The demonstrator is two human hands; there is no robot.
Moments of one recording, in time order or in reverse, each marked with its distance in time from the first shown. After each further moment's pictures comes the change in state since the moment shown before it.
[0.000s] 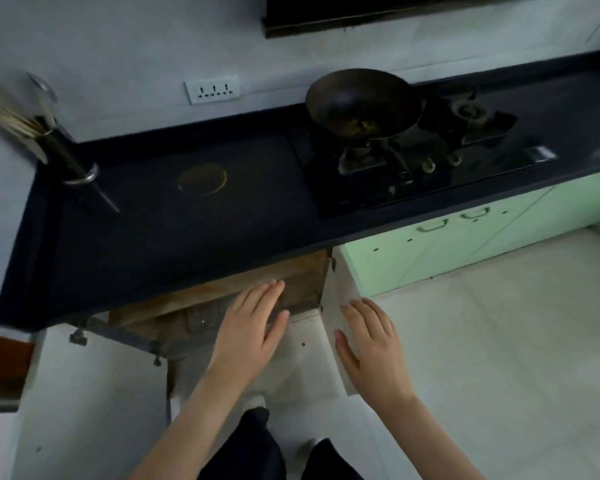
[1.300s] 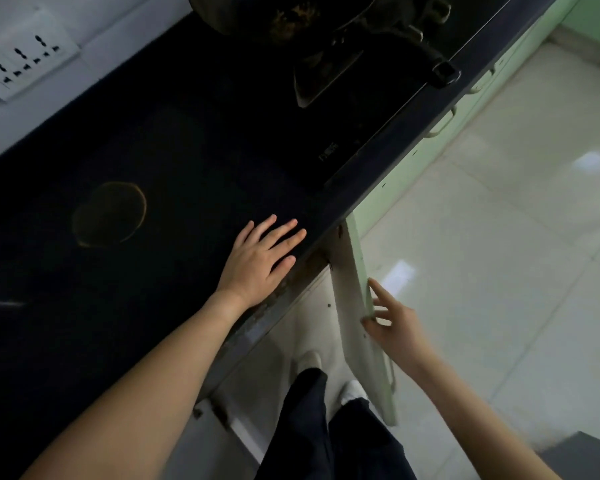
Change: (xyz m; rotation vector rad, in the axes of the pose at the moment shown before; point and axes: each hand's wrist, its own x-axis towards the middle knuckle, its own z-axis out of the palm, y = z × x) left_hand 0.256 -0.179 0.119 0.266 -0.379 0.648; right_hand 0.065 0.018 0.177 0.582 -0.243 0.997
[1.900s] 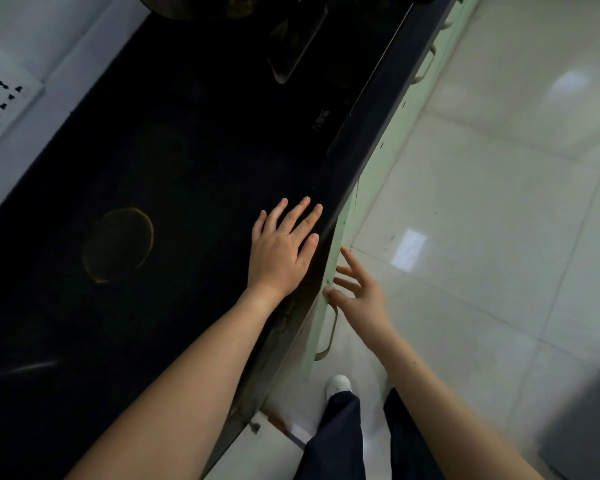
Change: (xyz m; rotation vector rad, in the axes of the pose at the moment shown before) left_hand -0.001 -0.001 0.001 -0.018 0.019 0.035; right_hand 0.012 -0.052 0.133 0.705 0.248 0.069
